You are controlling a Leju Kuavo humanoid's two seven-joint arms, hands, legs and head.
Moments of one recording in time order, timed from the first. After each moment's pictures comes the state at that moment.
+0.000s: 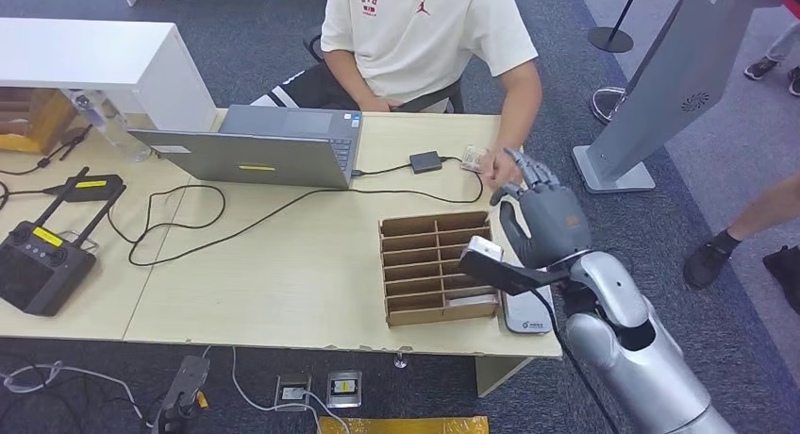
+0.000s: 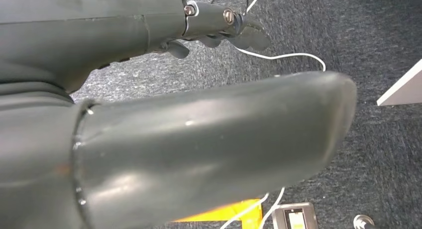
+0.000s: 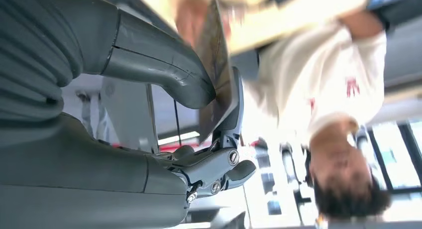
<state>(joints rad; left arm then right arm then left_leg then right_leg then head) -0.22 0.24 -0.75 -0.32 0.35 0.40 -0.30 -0.47 -0.37 0.64 -1.49 0.91 -0.01 0.00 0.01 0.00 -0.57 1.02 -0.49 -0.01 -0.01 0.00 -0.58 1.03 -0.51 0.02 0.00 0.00</state>
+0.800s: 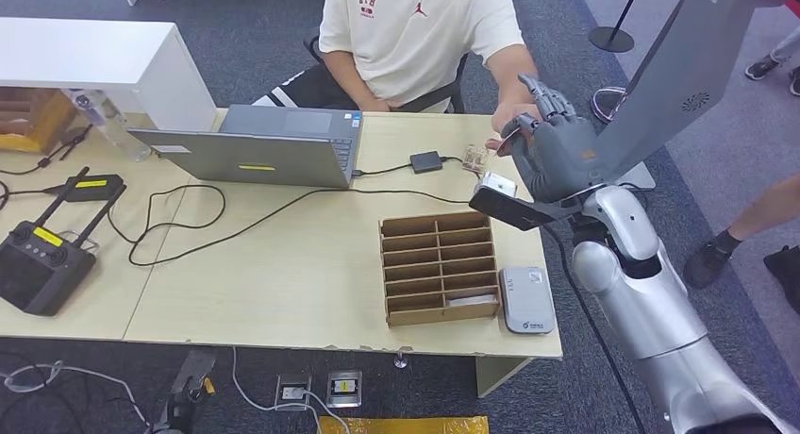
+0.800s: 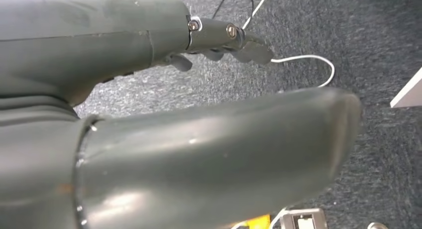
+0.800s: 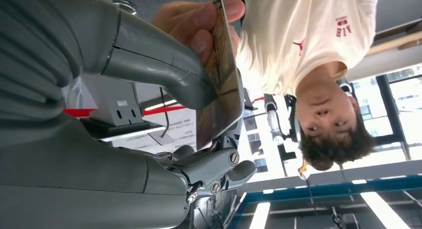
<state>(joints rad) -0.27 0.23 -0.76 -0.31 0.31 0.36 -0.19 -0.69 -0.29 0.60 -1.22 0.93 -0.10 -0.17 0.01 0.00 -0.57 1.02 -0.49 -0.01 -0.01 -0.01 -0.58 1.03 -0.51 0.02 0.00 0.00</state>
